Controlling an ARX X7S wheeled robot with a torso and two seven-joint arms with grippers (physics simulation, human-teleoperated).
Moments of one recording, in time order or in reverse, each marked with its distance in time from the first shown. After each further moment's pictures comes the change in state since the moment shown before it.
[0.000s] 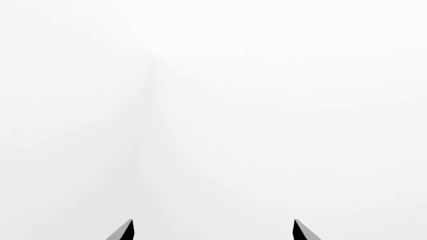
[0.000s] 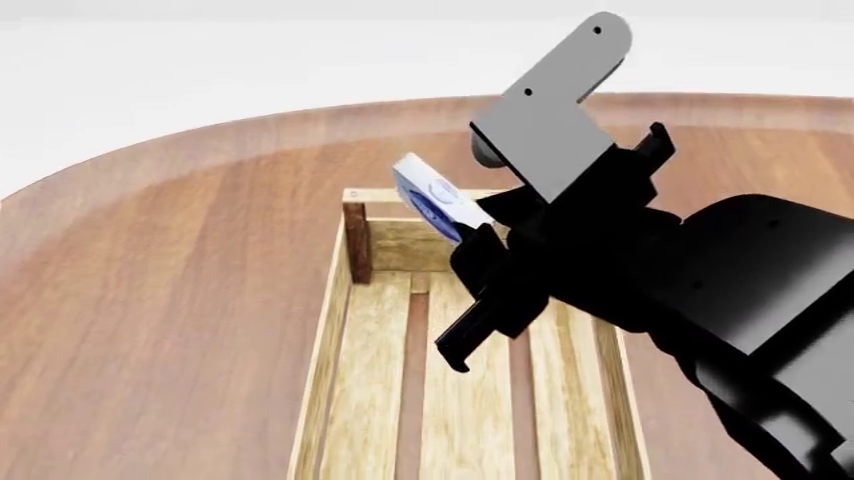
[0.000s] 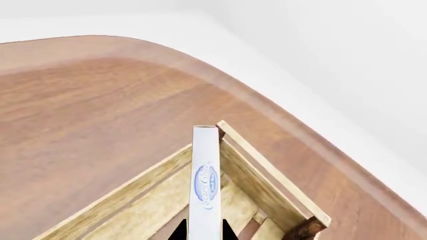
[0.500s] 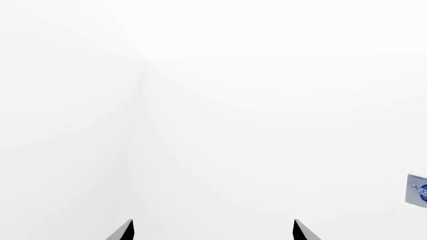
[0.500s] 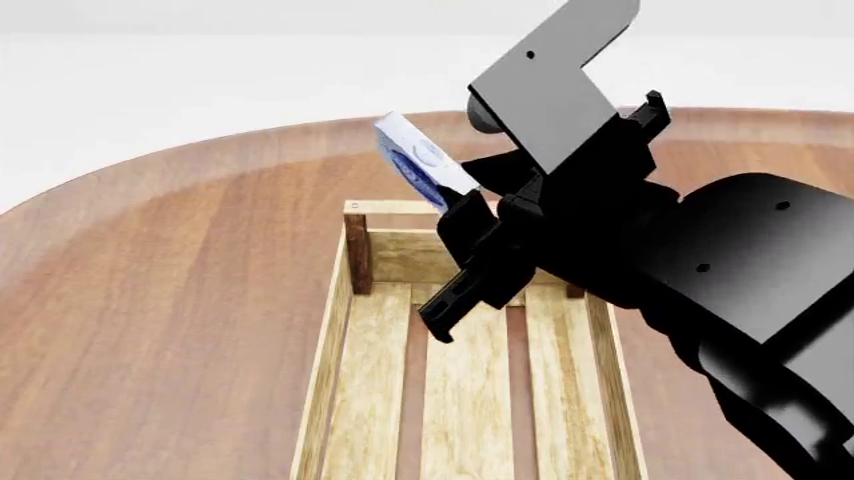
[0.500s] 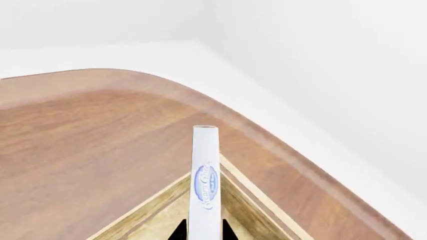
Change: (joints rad) left arm -0.002 -0.003 0.016 -0.017 -0.002 0.036 0.020; right arm 0.006 -0.018 0.046 -0.001 0.011 -0.034 0.014
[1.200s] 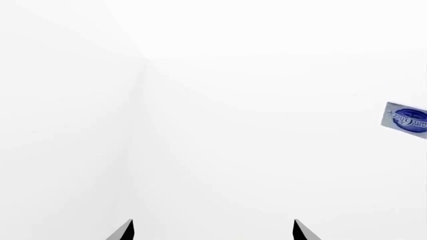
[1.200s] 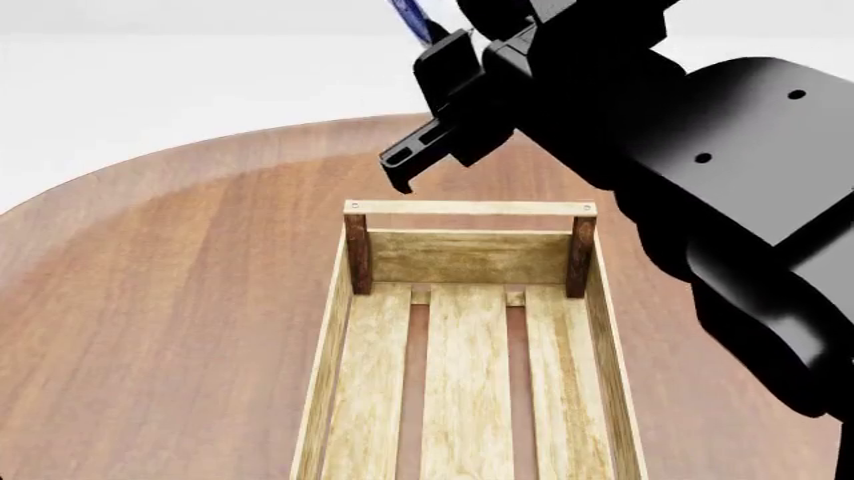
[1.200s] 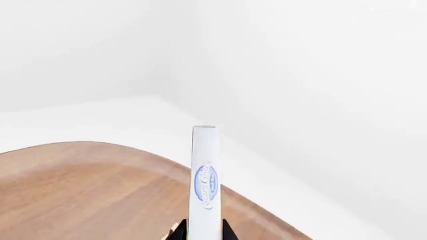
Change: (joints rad) left arm -0.002 0.004 -0.003 -0.002 -0.002 -0.012 0.012; right arm 0.102 -0.113 0.113 0.062 -0.013 -0.015 0.149
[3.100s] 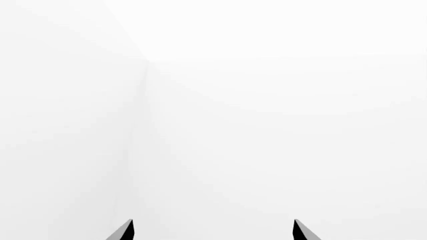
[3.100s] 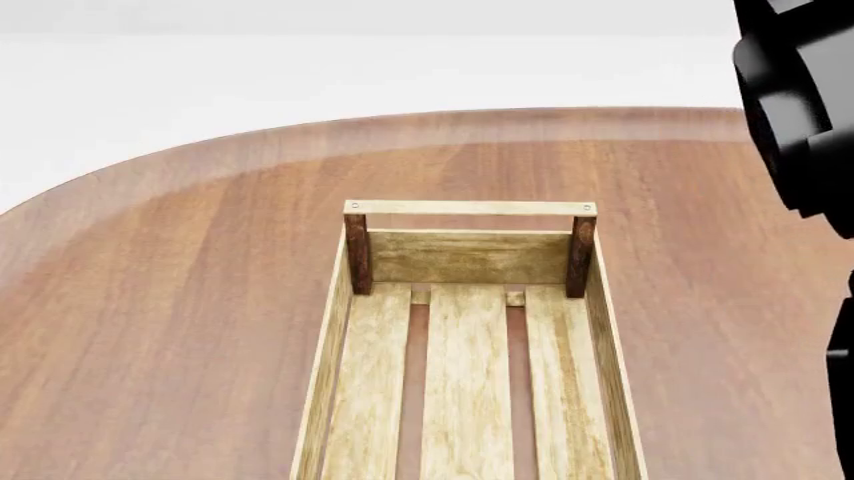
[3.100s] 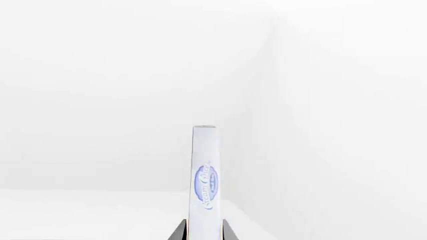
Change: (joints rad) left arm 0.009 0.013 -0.022 0.002 -0.004 0.015 0.018; right arm 0.205 -0.100 0.034 0.329 -0.453 0.091 0.641
